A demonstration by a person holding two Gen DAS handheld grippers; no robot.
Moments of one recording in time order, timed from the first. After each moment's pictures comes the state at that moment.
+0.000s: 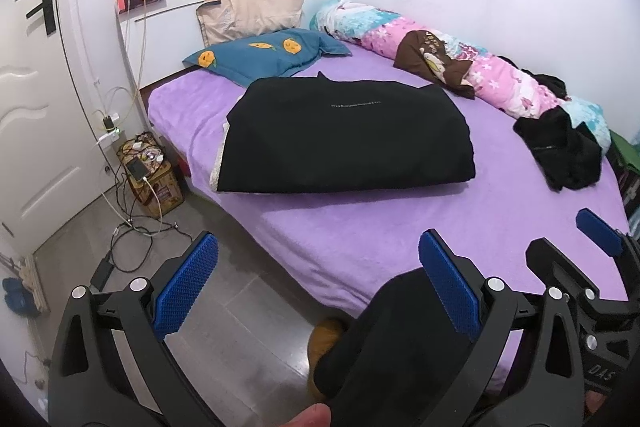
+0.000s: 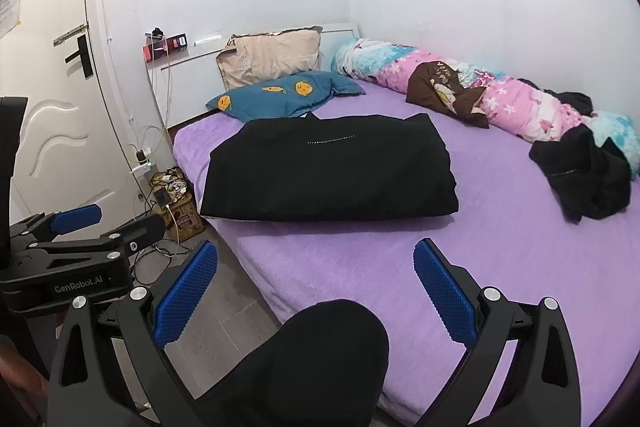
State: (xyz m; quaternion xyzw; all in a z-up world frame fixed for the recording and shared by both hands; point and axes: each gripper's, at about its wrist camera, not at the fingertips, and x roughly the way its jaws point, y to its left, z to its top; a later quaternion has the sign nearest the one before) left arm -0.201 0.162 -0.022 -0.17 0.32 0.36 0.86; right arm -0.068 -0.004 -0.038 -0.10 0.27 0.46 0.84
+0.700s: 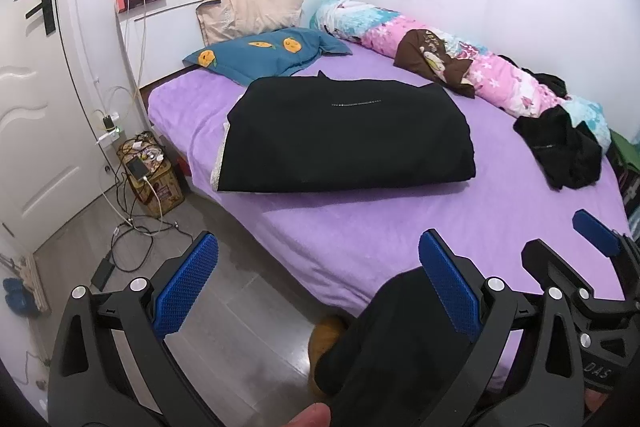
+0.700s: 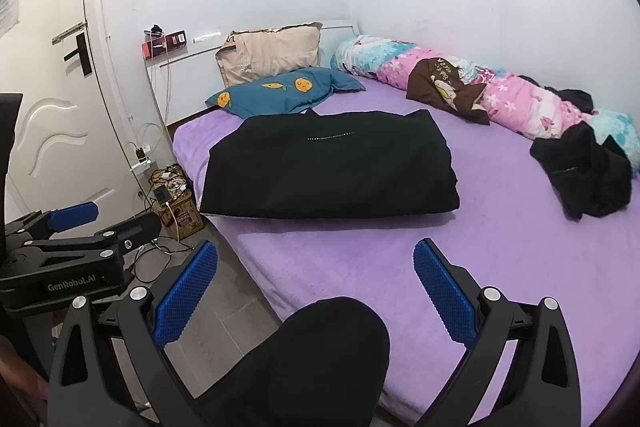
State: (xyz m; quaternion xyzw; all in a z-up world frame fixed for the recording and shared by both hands) left arm -0.200 0.163 -0.020 -0.16 0.32 0.36 0.86; right arm -0.066 -0.002 -0.035 -0.10 0.28 0.46 0.84
